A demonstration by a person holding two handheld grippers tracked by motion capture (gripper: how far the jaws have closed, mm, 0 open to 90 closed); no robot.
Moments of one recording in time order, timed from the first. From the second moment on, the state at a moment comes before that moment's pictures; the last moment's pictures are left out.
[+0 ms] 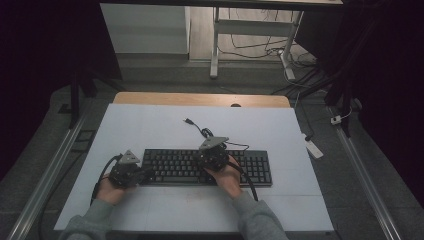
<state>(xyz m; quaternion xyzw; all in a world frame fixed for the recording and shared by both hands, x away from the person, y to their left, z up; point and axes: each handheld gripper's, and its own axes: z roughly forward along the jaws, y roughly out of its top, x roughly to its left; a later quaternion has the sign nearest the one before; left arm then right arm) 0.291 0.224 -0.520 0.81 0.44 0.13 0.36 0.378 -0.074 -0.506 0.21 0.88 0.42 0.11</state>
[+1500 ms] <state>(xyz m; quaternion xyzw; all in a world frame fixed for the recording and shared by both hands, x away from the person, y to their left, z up) 0.289 0.216 -0.504 0.80 0.41 0.13 0.41 0.339 -0.177 -0.496 0.27 0.85 0.43 0.14</state>
